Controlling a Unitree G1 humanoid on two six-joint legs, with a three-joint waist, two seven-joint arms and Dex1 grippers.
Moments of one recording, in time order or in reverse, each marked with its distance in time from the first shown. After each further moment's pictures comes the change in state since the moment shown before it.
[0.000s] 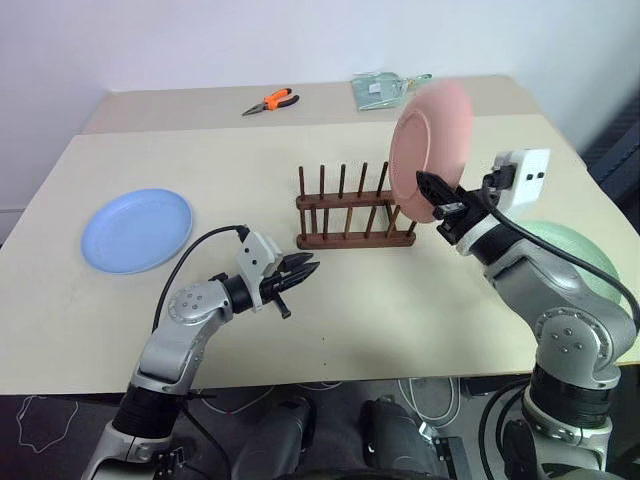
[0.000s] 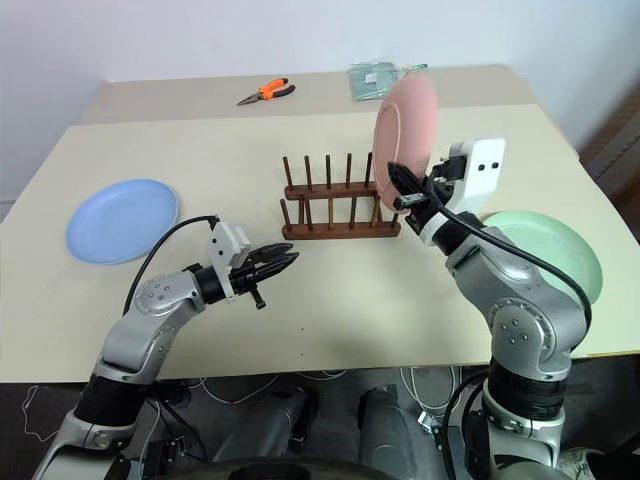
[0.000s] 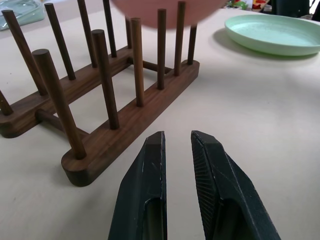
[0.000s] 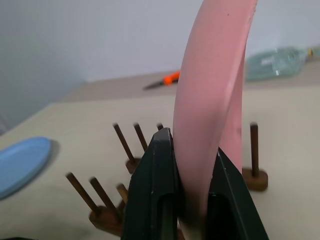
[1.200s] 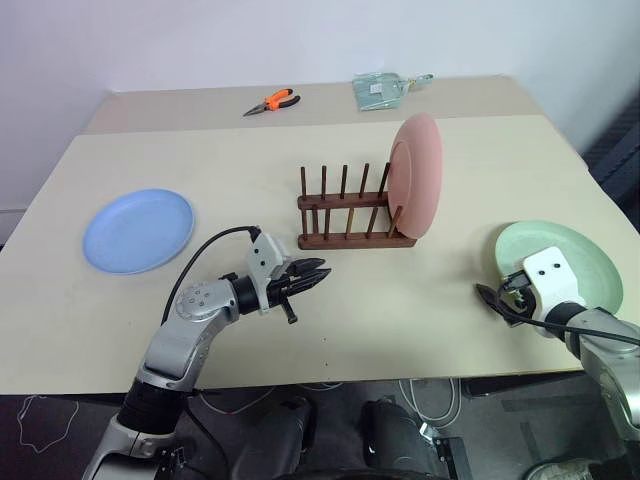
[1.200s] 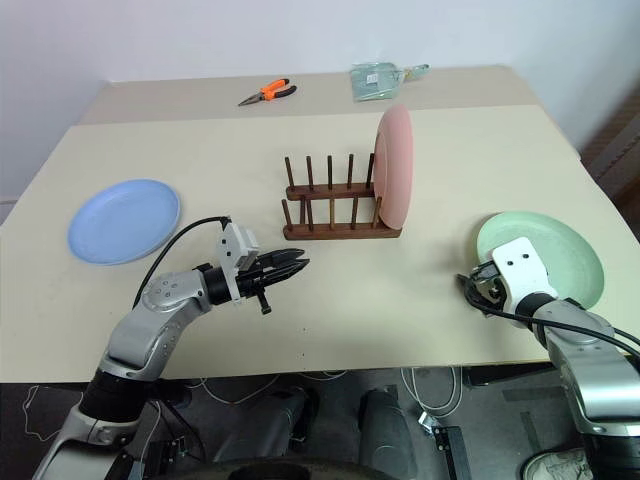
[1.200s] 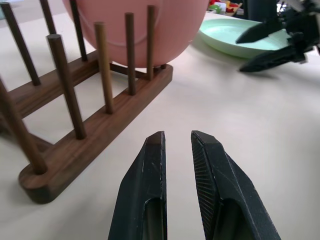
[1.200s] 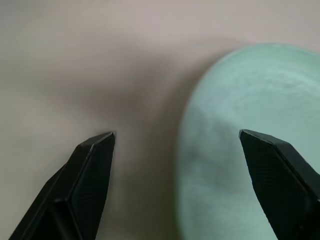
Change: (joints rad) left arm -0.024 -0.003 -0.043 -0.005 -0.028 0.039 -0.060; right arm 0.450 -0.429 0.018 0.245 -0.547 -0.262 0.296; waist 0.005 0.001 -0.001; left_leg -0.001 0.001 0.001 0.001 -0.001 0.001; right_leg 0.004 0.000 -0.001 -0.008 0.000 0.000
